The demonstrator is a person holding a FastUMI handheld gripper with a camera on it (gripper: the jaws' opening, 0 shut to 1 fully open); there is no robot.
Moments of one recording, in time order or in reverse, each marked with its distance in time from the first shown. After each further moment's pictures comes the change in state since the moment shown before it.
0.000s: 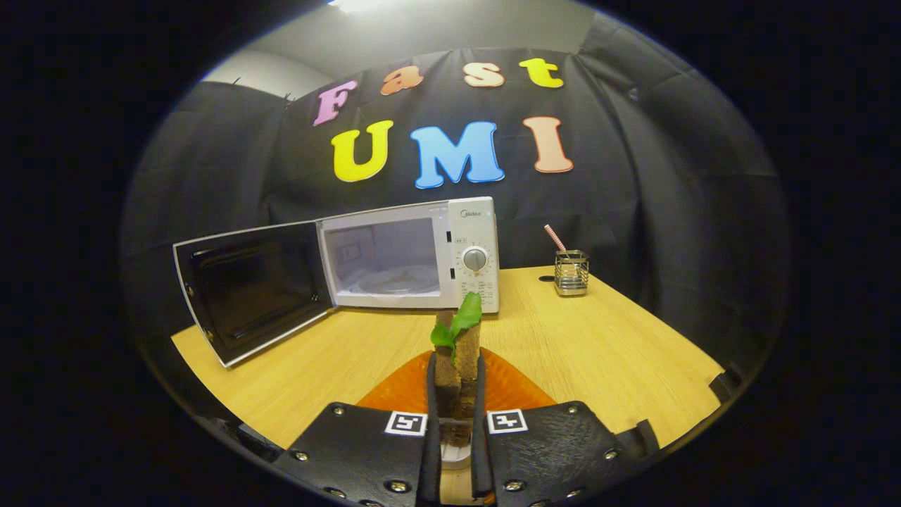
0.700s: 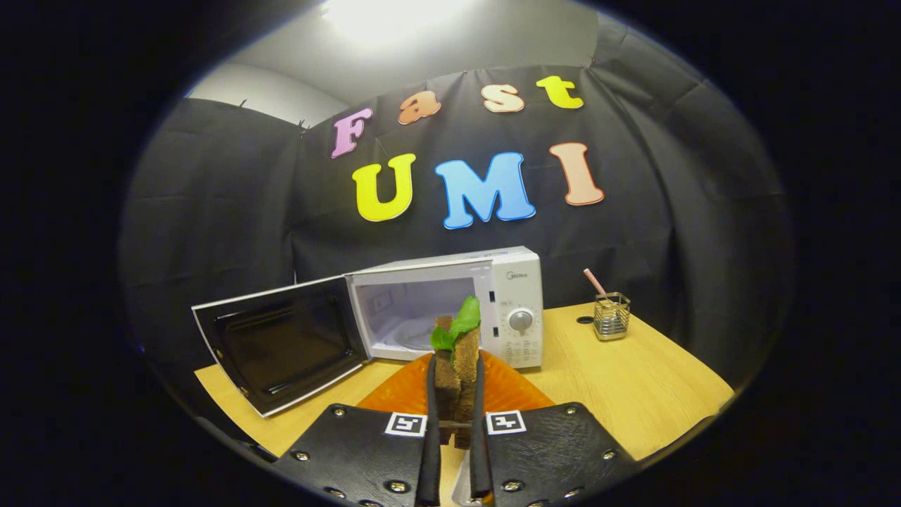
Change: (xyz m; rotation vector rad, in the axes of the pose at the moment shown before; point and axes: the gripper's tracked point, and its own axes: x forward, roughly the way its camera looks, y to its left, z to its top) arm 0.037 0.066 0.097 0.066 -0.139 0.158
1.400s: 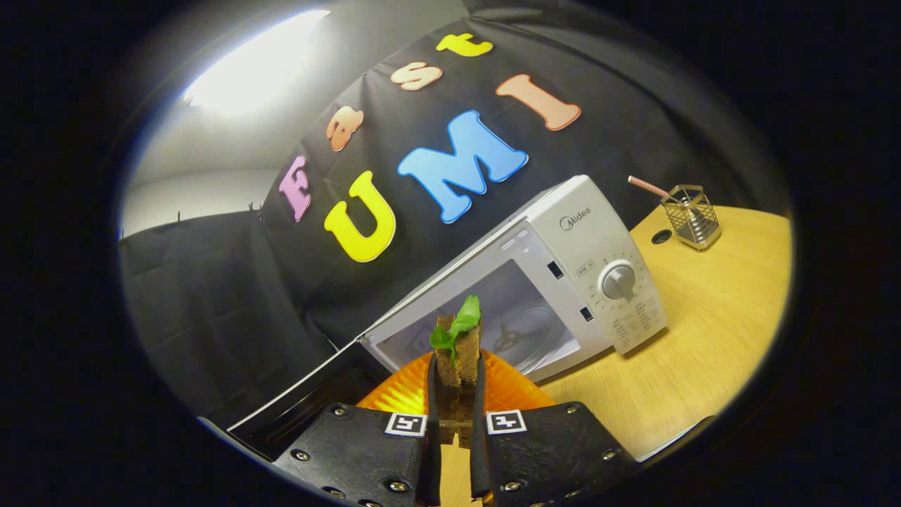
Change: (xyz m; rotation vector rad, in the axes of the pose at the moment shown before) arm 0.148 0.033 -0.013 0.585 -0.009 0.068
